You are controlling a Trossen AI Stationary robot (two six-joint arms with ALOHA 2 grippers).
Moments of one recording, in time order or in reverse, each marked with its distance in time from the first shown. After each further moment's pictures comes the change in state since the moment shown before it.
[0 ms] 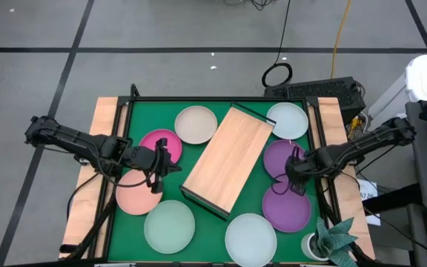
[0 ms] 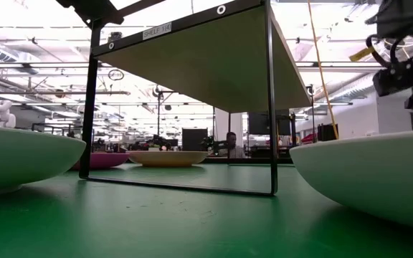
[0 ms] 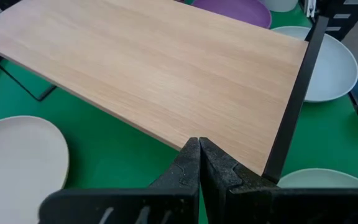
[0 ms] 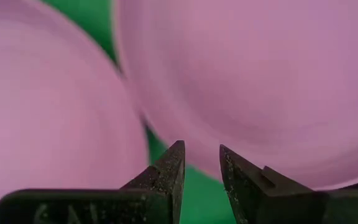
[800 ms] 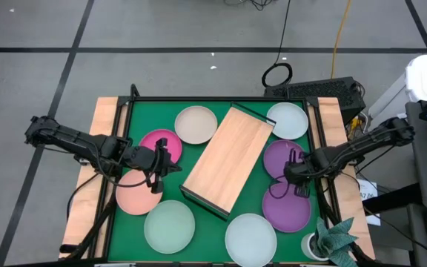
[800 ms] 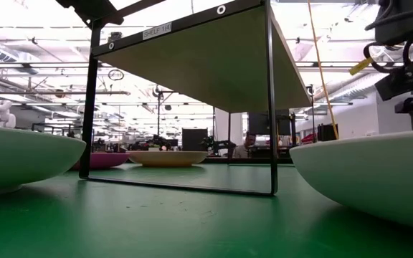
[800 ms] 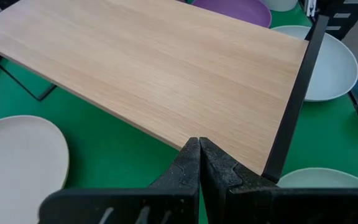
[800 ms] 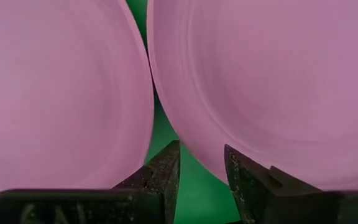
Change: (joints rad) left arm 0.000 0.000 0.000 -0.002 0.000 0.000; right arm 0.000 0.057 -0.014 0.017 -0.042 -0.238
